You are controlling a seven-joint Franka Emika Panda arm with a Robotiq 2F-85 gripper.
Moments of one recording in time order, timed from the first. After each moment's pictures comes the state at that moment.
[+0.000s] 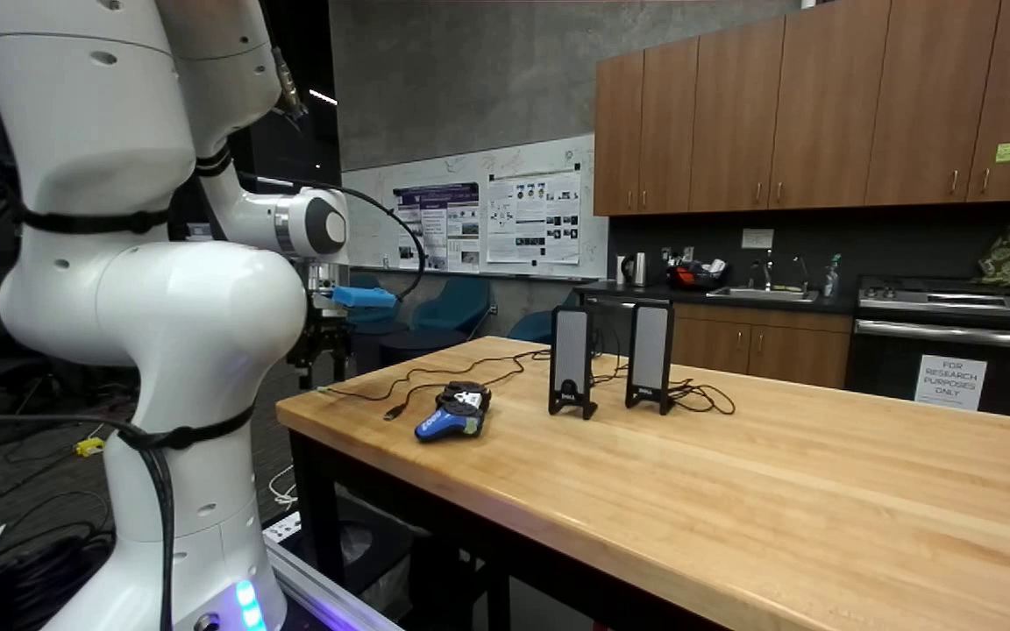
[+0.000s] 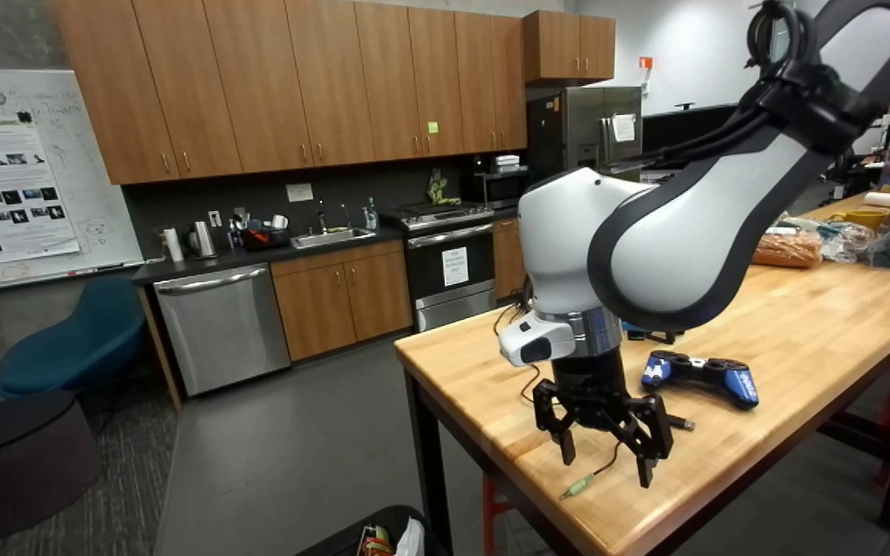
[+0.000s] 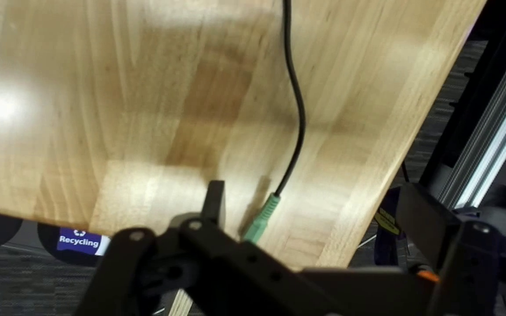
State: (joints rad) arm 0.41 -0.16 0.21 -2.62 0.08 2.31 -1.31
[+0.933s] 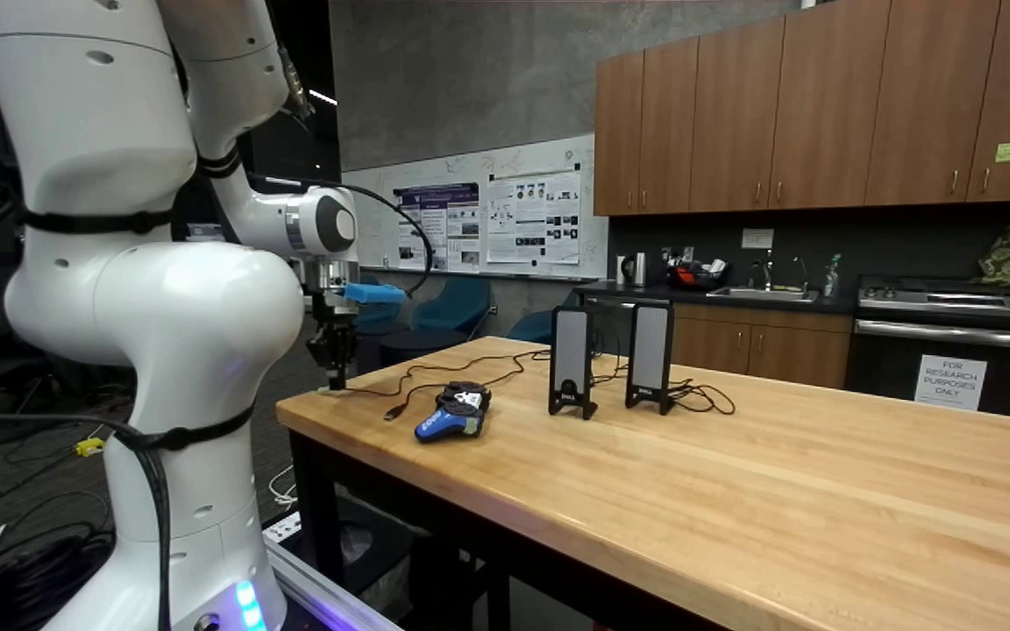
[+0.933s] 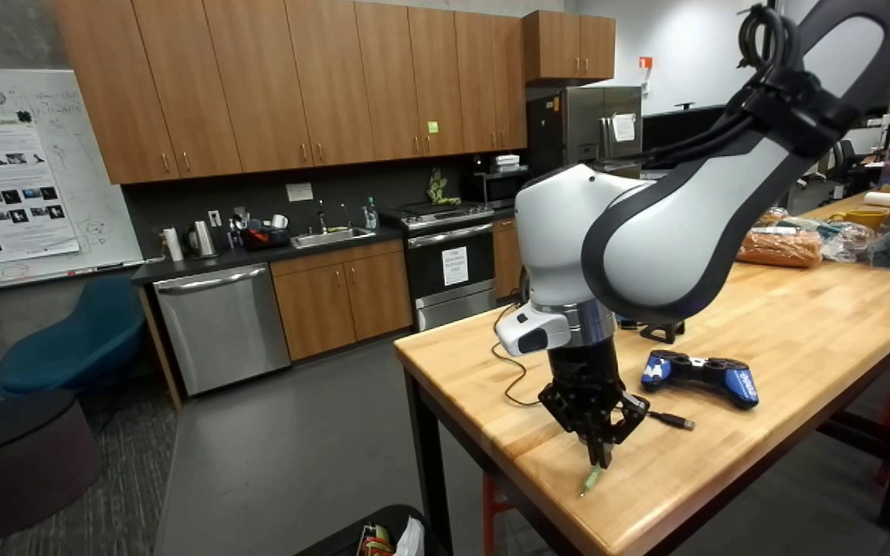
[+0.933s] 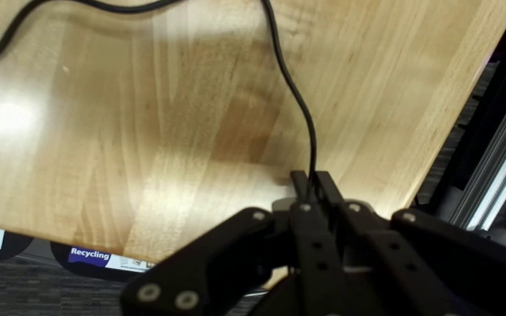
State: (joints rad) arm 0.36 -0.16 0.22 -2.60 0.02 2.31 -1.32
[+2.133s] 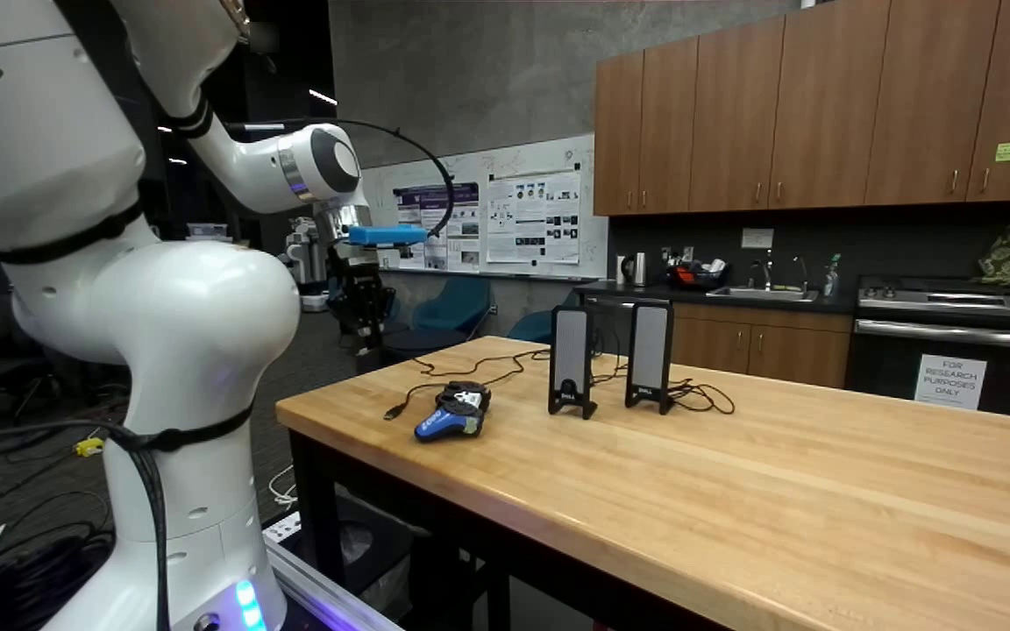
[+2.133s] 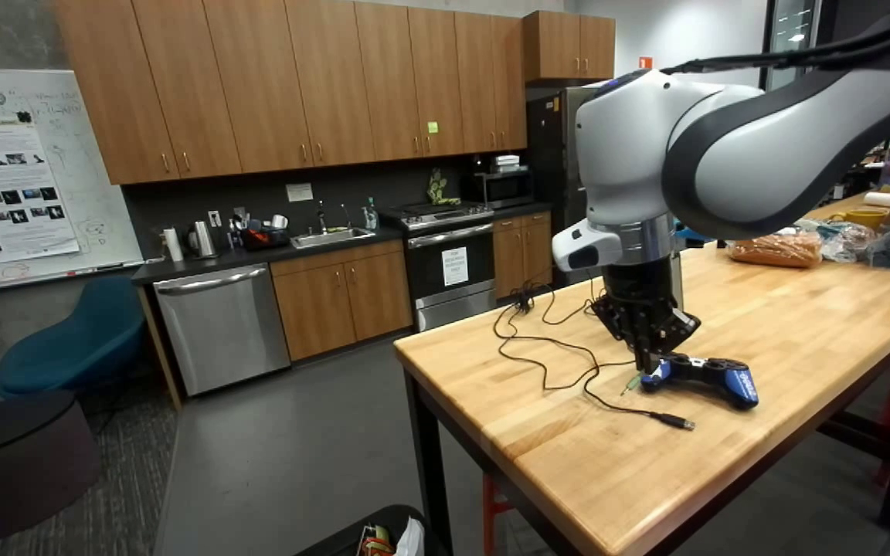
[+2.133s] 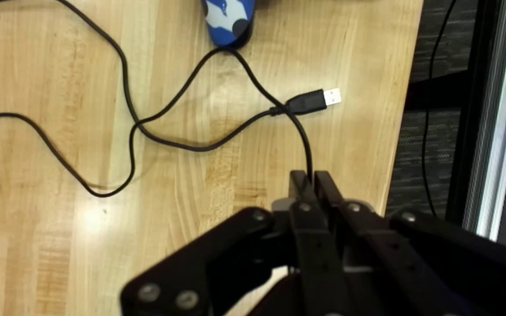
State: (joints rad) arm 0.29 -0.50 0.17 -2.69 -0.18 2.11 -1.09
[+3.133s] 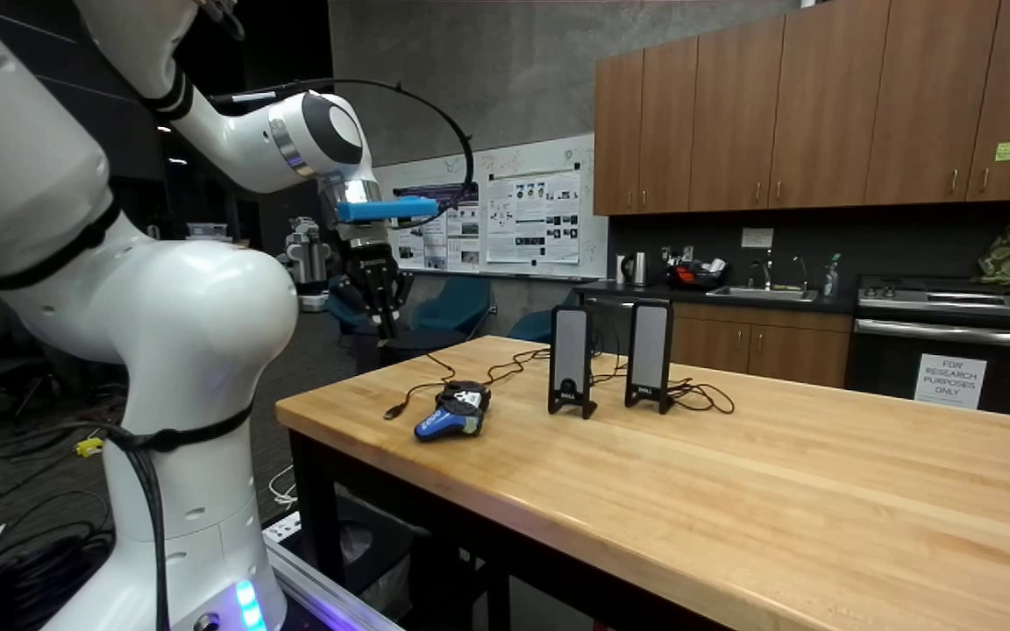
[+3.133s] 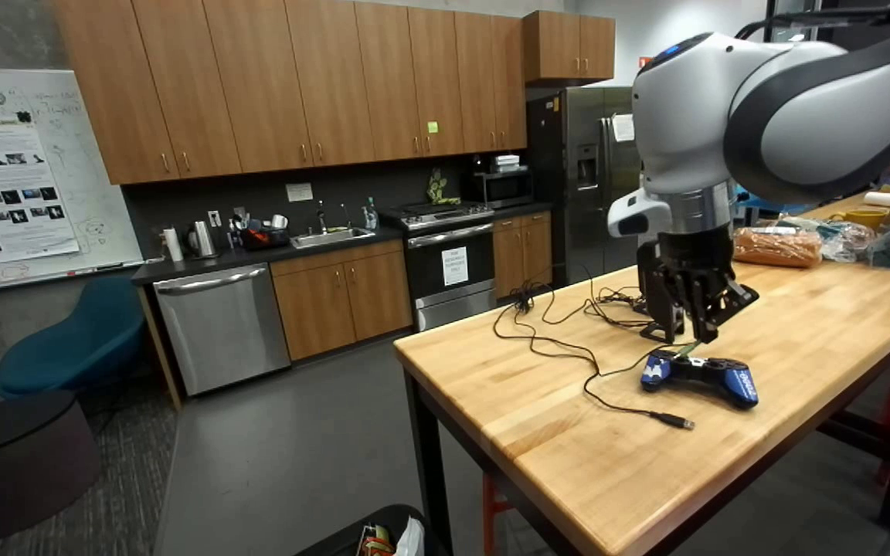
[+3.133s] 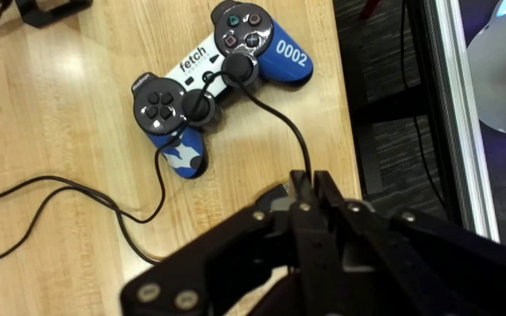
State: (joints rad) arm 0.26 -0.72 0.09 -2.77 -0.25 1.95 -0.89
